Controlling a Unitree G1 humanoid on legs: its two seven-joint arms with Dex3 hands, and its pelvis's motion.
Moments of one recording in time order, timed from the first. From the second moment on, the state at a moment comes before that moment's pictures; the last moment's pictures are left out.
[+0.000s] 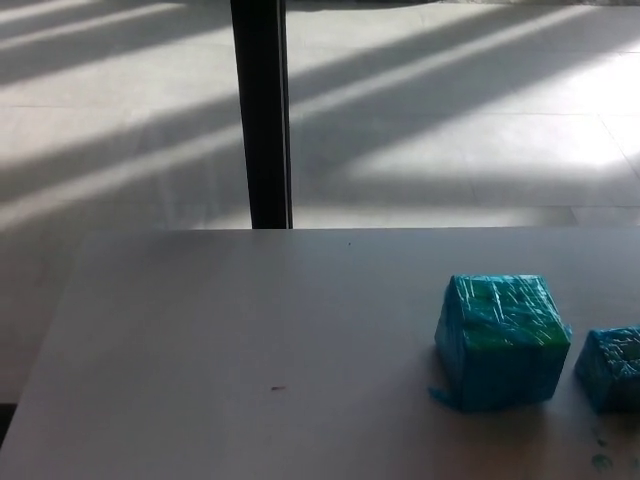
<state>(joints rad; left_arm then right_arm) 0.12 0.50 0.60 0.95 -0.30 0.05 -0.24 -0.11 -0.72 -0.34 -0.01 0.25 -0.01 0.19</state>
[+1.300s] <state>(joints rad) 0.10 0.54 0.57 1.01 -0.30 0.05 -0.32 -0.40 -0.84 0.17 0.28 -0.24 -0.06 0.28</state>
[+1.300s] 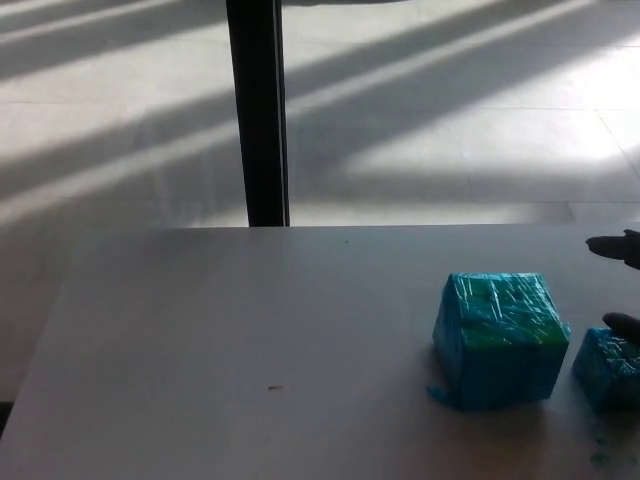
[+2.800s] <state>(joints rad) 0.08 0.58 0.54 1.03 -0.30 0.04 -0.36 -0.66 -0.75 0.40 0.72 -0.50 -0.12 0.32</state>
